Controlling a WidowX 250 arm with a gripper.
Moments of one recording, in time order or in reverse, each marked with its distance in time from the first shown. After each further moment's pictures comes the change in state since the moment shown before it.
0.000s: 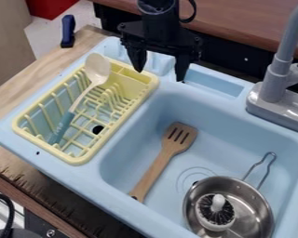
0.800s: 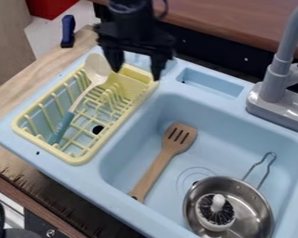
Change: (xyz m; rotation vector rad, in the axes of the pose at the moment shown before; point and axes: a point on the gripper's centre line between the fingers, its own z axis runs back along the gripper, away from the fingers) arm -0.012 0.044 0.009 -0.012 0.020 0.032
